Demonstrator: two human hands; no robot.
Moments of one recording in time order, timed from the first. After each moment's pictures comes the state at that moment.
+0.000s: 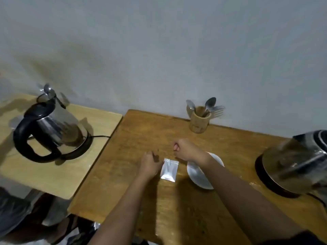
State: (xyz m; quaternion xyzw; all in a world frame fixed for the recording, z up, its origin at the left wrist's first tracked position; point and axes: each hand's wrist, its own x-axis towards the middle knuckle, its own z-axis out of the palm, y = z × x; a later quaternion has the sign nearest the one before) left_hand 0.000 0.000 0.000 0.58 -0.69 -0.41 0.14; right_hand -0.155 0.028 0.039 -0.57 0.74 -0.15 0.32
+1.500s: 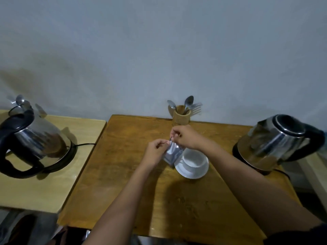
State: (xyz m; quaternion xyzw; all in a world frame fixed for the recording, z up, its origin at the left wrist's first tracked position) left_hand -0.037 0.021 0.056 0.37 -0.65 -0.62 0.24; right_hand -0.171 0.073 0.118 -0.54 0.75 -0.22 0.31
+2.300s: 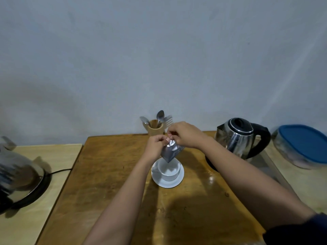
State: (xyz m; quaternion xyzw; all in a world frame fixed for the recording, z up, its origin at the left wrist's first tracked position) left_hand -0.115 0.062 0.132 0.31 -0.68 -0.63 0.21; right_hand -0.231 0.137 0.179 -0.61 0.77 -0.13 0.10
